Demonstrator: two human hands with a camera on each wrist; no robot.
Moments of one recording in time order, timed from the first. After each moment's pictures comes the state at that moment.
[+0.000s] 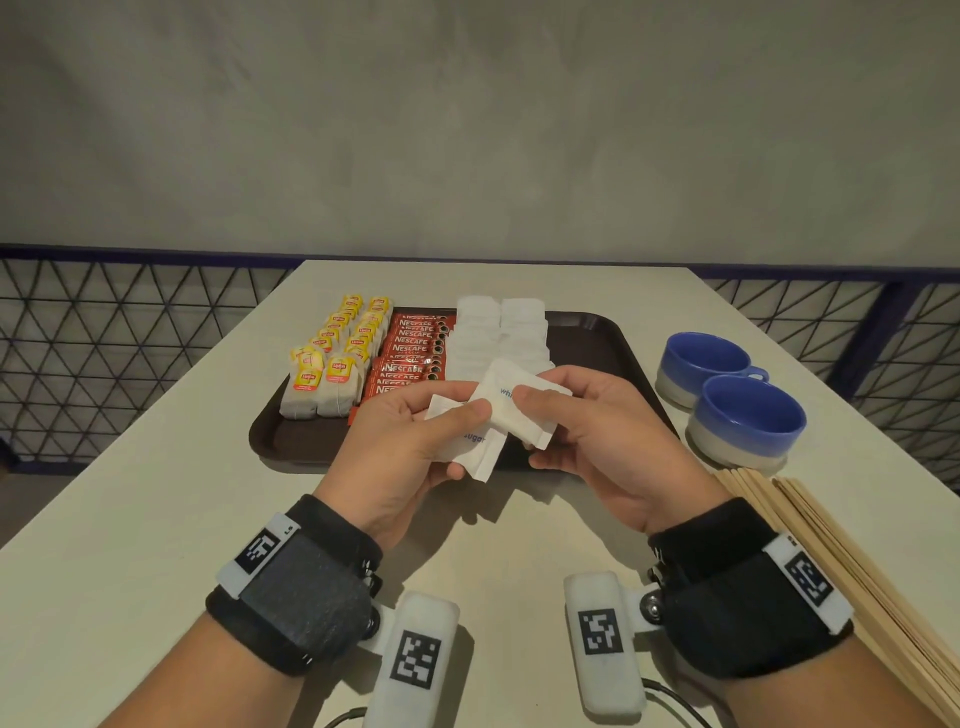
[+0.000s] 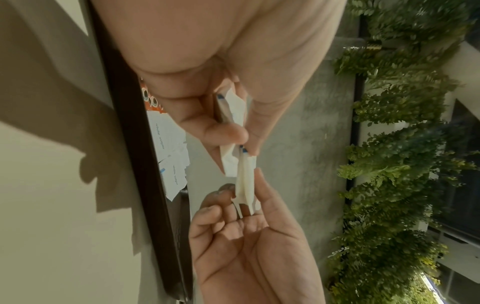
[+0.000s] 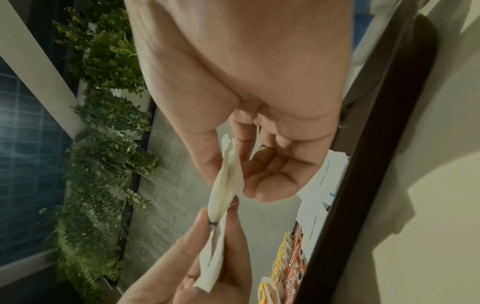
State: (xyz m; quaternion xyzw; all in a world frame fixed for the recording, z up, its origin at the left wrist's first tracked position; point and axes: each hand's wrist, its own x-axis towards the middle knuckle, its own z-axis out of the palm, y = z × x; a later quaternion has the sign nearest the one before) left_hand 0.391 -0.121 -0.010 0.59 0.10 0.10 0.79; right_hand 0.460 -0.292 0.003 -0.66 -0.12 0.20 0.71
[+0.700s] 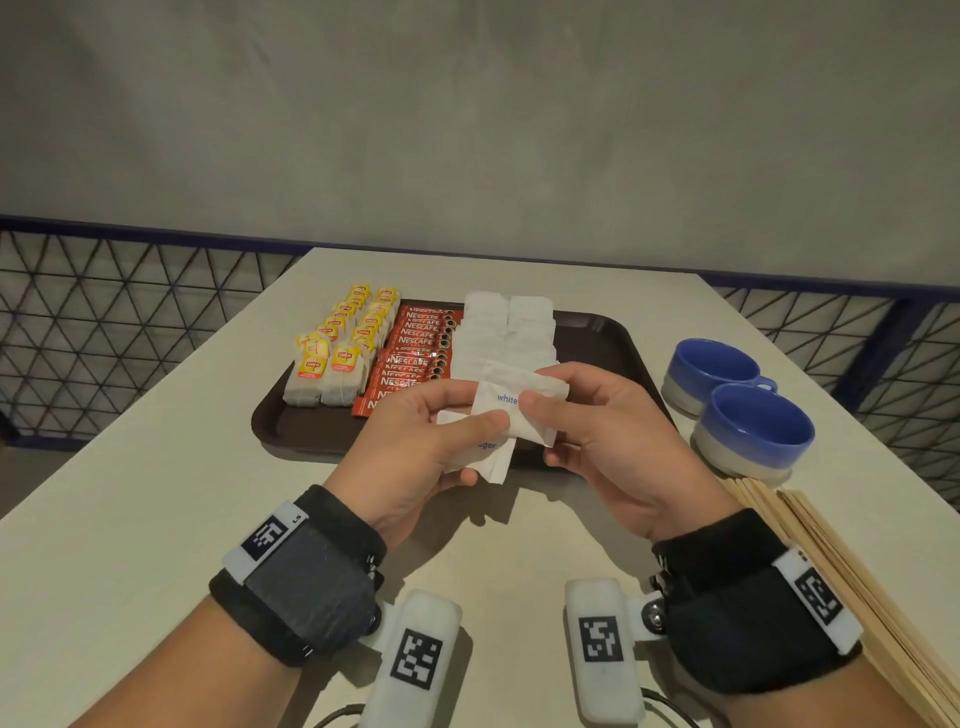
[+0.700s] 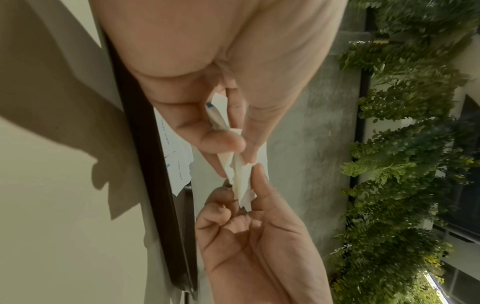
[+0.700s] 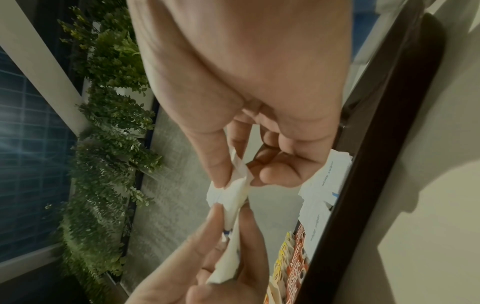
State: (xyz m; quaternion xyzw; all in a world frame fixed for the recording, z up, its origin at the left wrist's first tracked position) left_hand 0.392 -0.124 -0.013 0.61 0.10 0.06 0.78; right_hand 0.458 -0.291 0.002 -0.67 -0.13 0.17 0.71
